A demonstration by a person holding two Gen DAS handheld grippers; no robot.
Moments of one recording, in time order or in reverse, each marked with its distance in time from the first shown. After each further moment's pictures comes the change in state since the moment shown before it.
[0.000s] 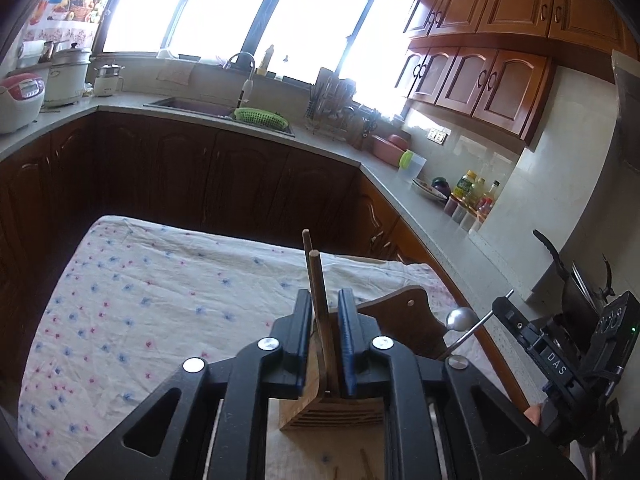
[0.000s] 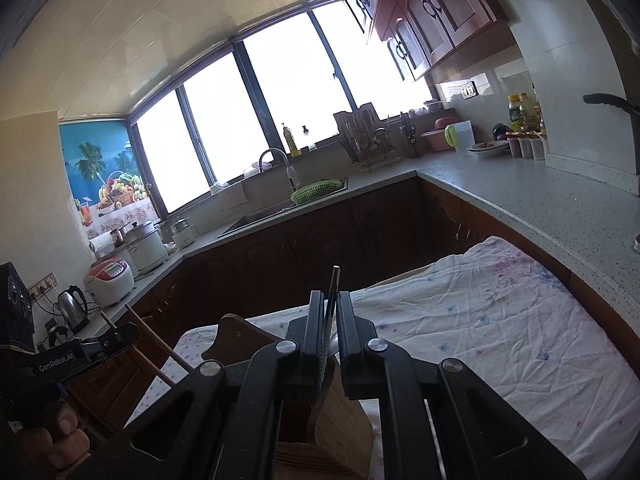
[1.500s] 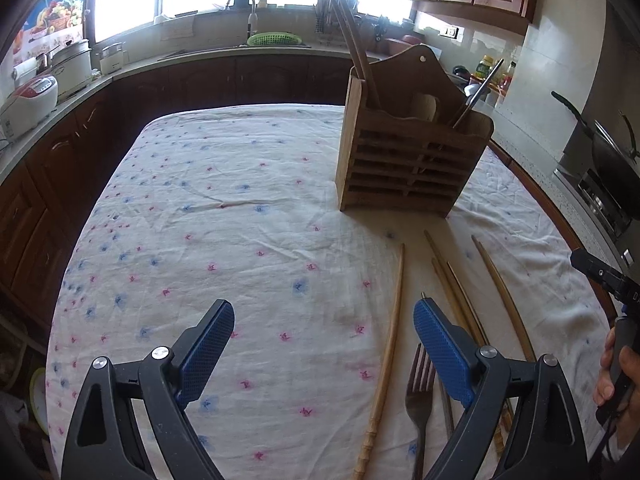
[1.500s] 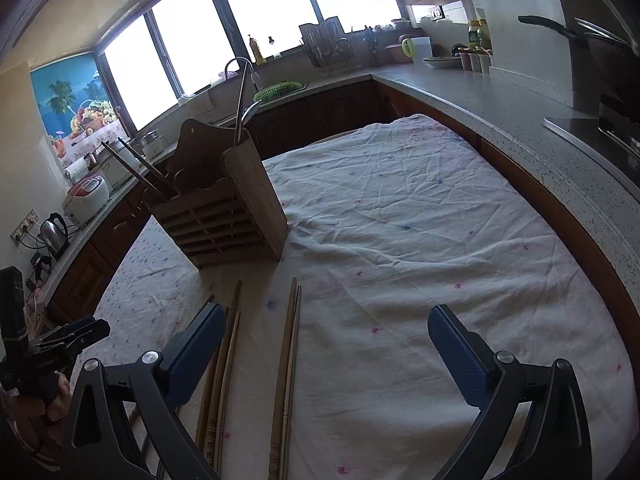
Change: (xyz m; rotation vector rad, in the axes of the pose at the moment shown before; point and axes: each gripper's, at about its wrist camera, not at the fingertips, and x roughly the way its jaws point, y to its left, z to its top) left arm -0.080 -0.013 -0.117 0.187 0.284 0.193; right arm -0.112 -0.061 -0.109 -0.019 0.350 -0.142
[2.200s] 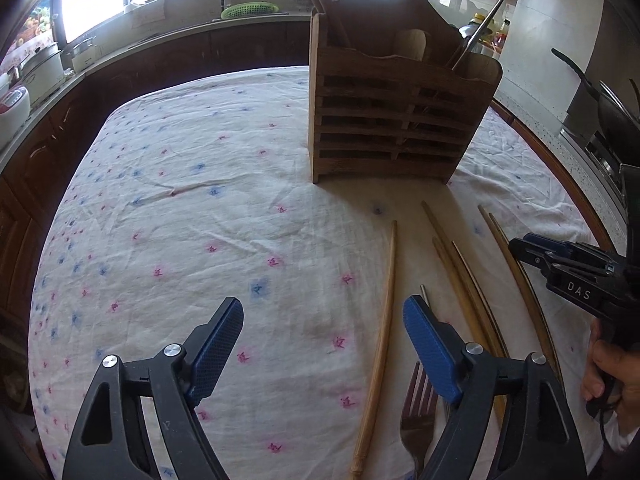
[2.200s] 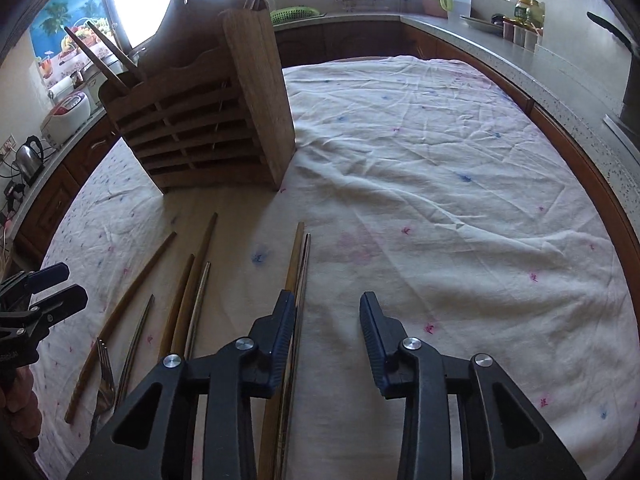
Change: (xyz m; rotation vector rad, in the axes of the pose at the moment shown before) left arm 0.067 -0.028 0.016 0.075 0.128 -0.006; right arm 0.090 0.033 -0.008 -0.157 0.236 -0.078
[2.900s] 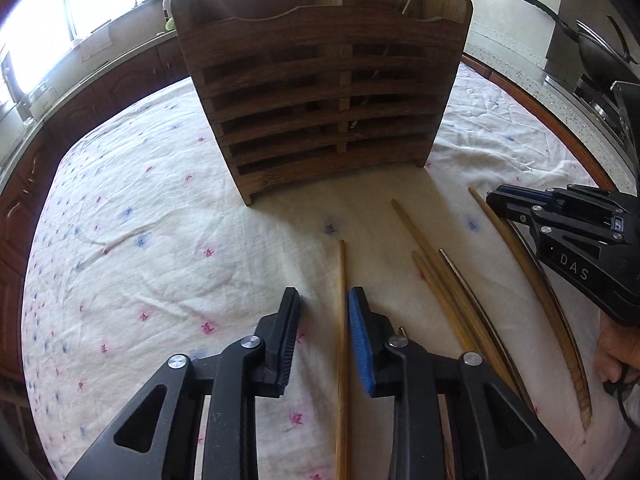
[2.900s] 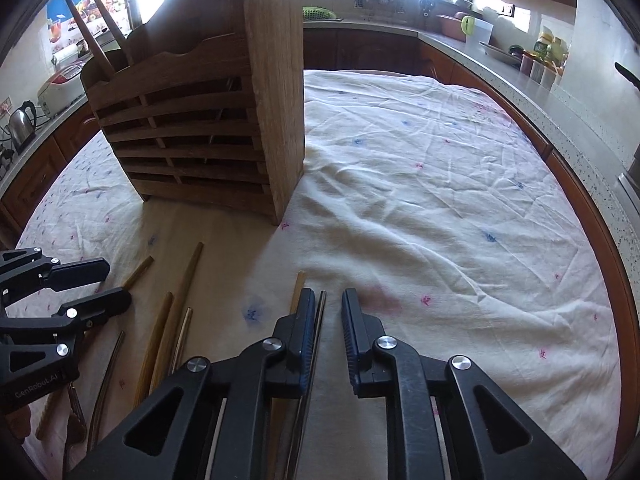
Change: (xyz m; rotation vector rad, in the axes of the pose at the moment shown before) left arm 0.061 -0.029 0.027 0.181 0.056 -0.005; right arm 0.028 0.018 0.026 -0.117 -0.015 -0.070
